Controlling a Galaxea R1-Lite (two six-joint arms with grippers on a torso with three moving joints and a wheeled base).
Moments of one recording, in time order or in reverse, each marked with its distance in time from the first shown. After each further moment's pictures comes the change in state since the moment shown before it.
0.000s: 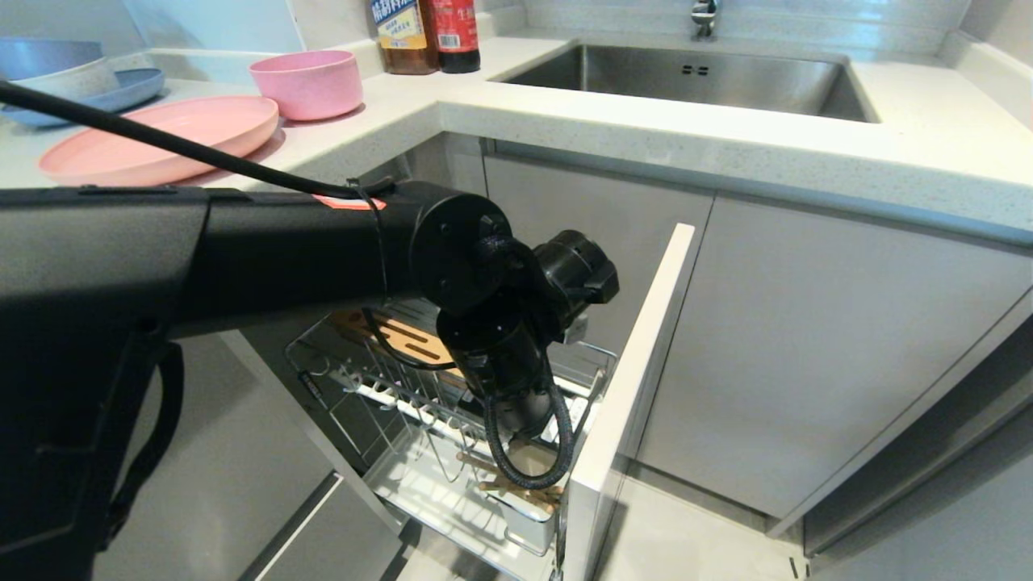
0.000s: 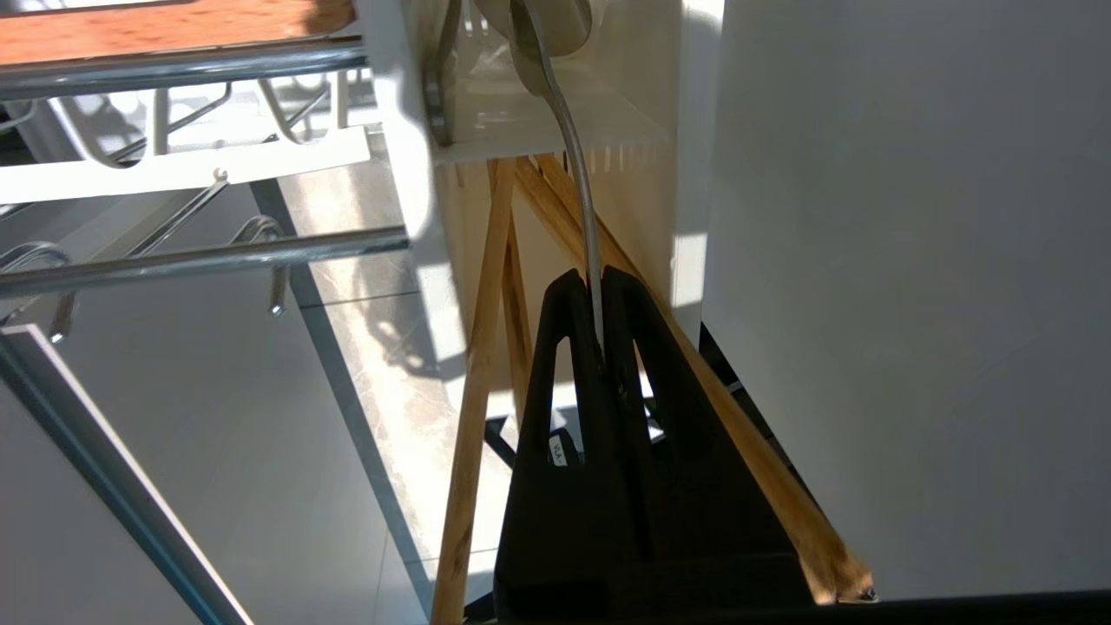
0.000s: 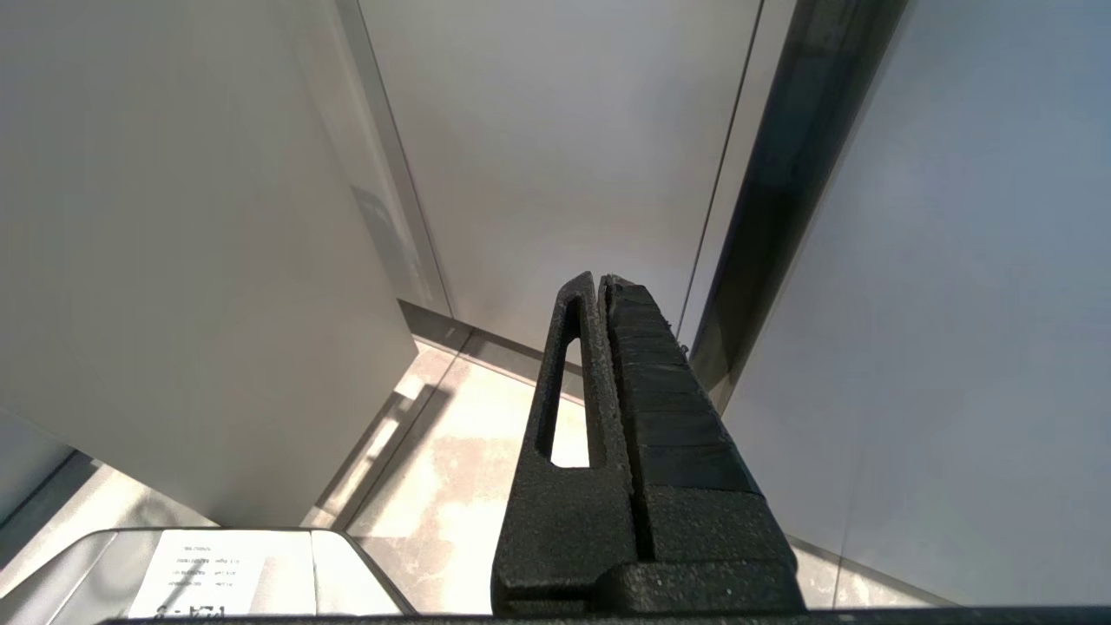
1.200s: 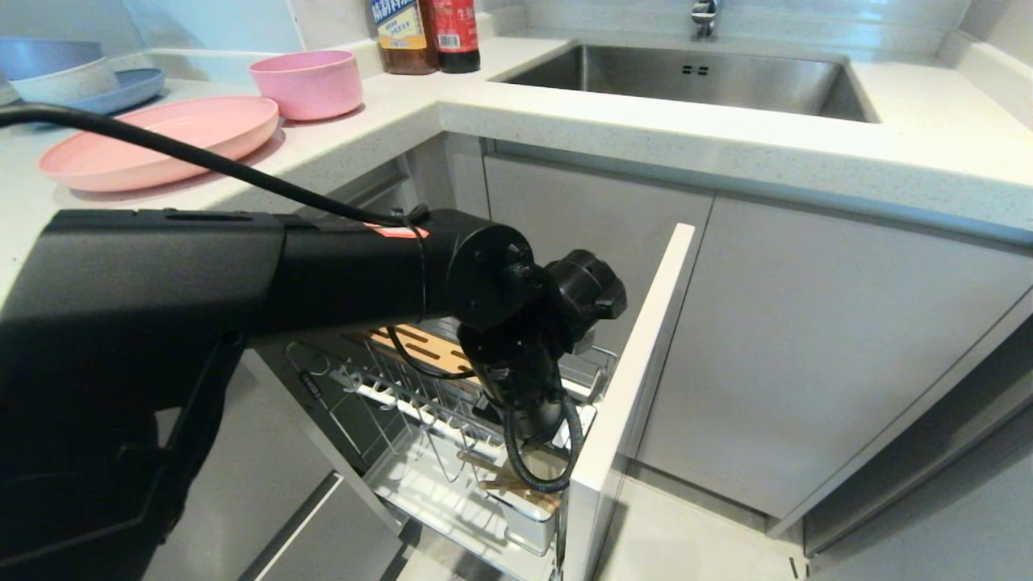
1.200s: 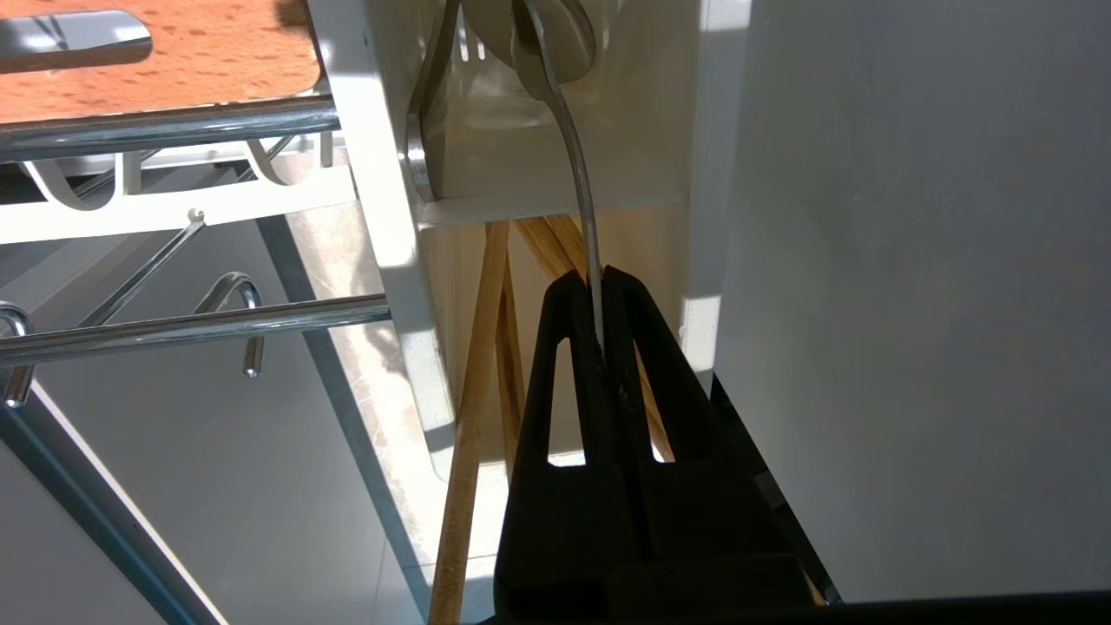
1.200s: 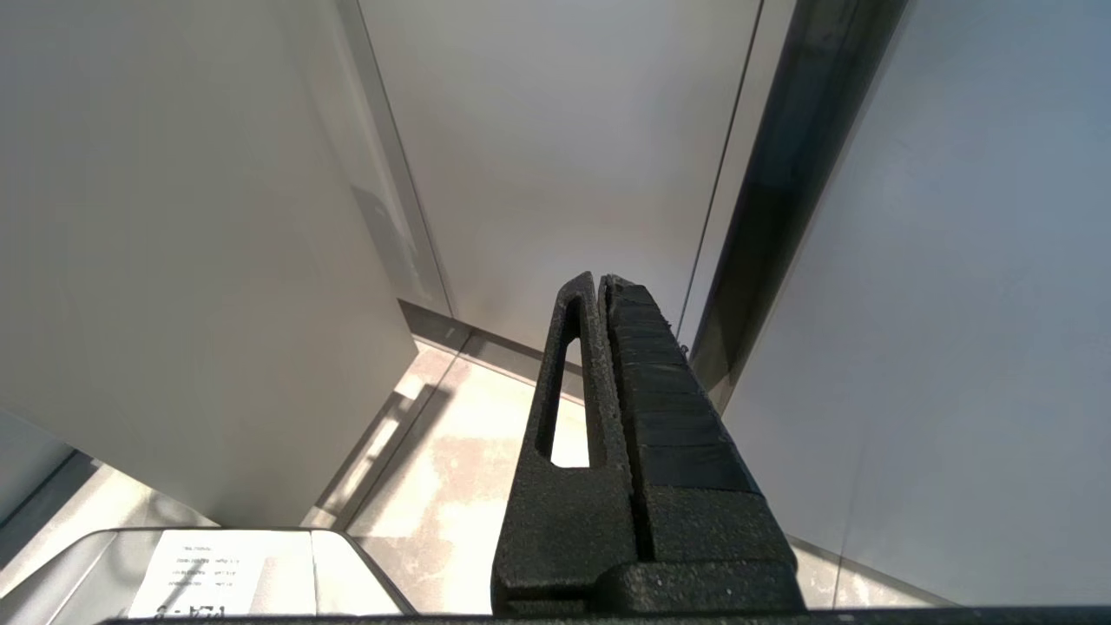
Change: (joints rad) left arm 0.006 0.053 -0.001 -0.042 0.002 0.002; right arm 0.000 0.000 0.000 0.000 0.000 0.000
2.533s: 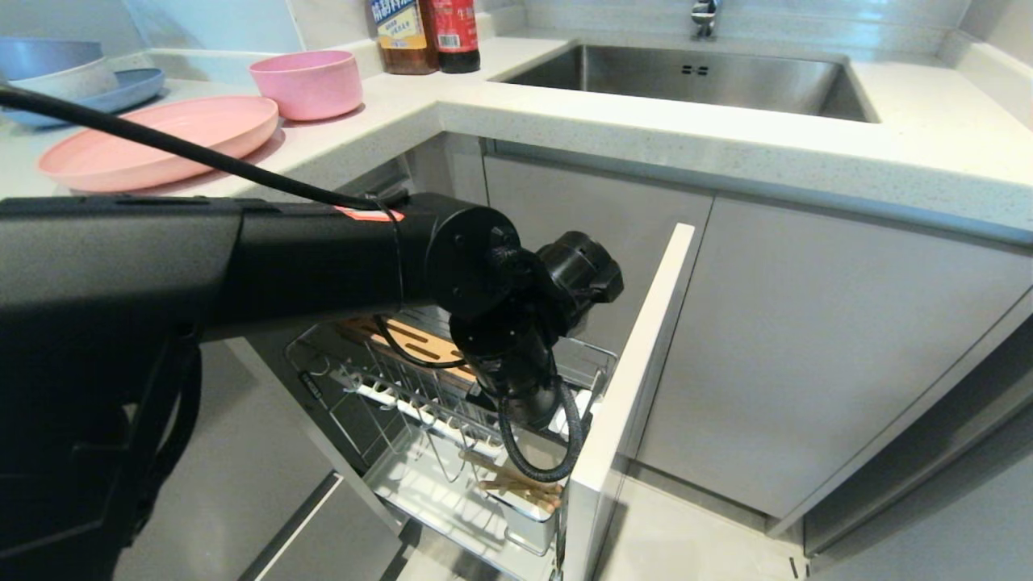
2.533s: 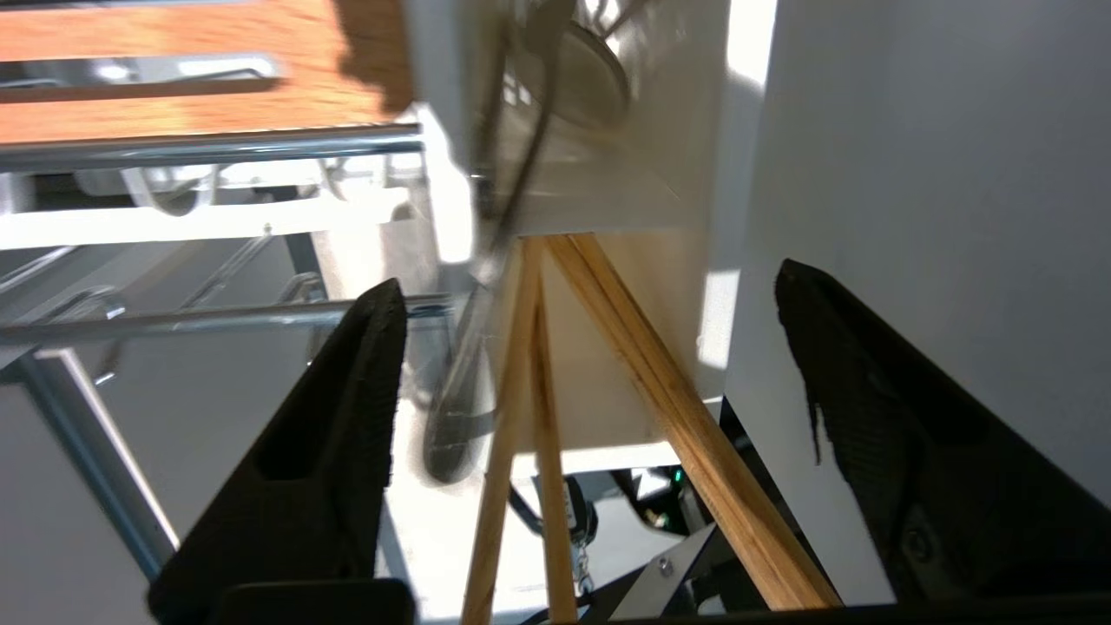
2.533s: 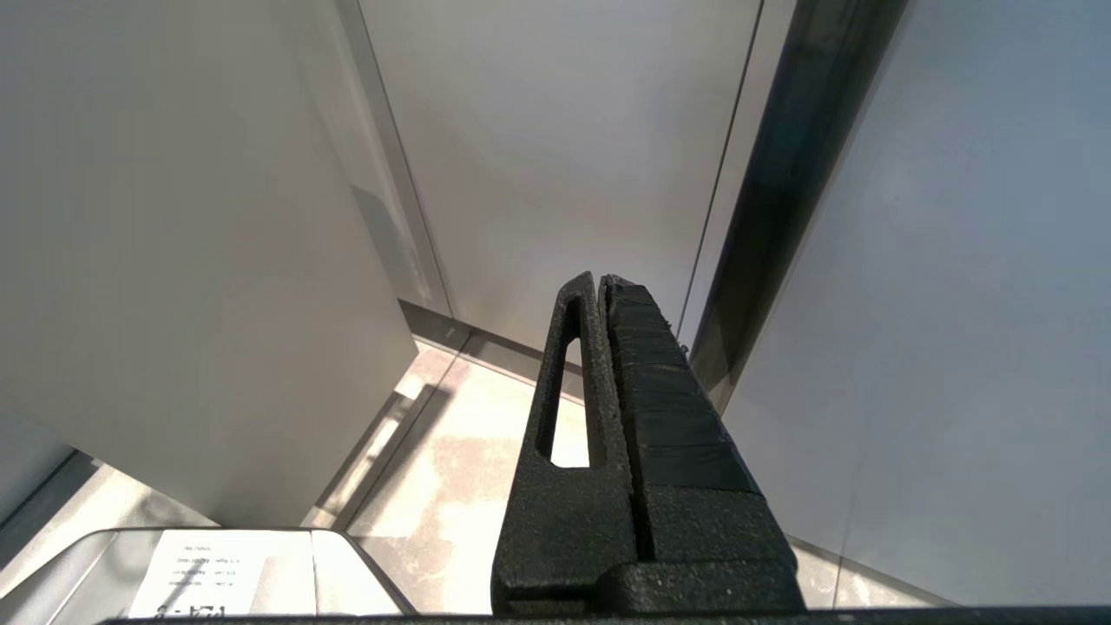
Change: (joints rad) left arm 0.000 -0.037 0.000 -0.021 0.060 -0.022; right arm 0.000 0.000 0.000 0.000 0.000 0.000
